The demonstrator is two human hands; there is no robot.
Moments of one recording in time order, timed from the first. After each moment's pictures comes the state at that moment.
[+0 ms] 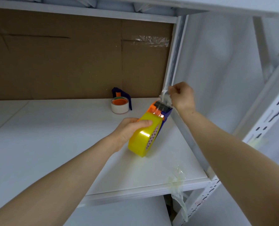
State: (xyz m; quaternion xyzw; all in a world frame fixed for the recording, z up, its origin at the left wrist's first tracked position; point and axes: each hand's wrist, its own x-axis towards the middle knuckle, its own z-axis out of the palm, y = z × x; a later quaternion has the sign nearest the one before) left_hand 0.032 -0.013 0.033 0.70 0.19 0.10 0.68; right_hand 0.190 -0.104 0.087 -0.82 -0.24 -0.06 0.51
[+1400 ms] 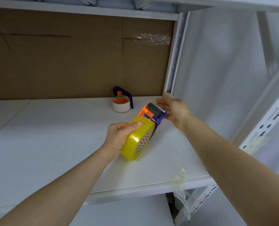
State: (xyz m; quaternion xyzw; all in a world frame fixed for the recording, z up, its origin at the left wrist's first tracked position) left_hand 0.009 -0.014 0.012 0.62 0.27 0.25 0.70; right_hand 0.173 -0.103 0.060 -0.70 -0.17 0.27 0.64
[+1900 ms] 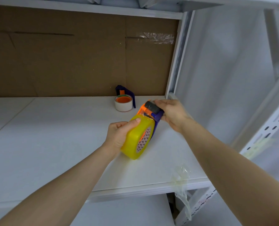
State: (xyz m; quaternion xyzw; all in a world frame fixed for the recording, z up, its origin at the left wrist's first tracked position) left_hand 0.015 -0.007 0.008 0.57 0.30 0.26 0.71; right_hand 0.160 -0.094 0.054 -0.68 -0.22 0.27 0.65
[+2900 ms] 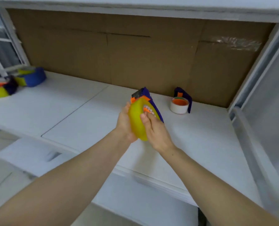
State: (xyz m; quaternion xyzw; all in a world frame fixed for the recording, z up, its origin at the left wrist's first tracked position) left_hand -0.072 0.033 0.035 0.29 0.27 0.36 0.85; right_hand 0.005 -0.037 0.029 -0.67 -0.57 0.21 0.42
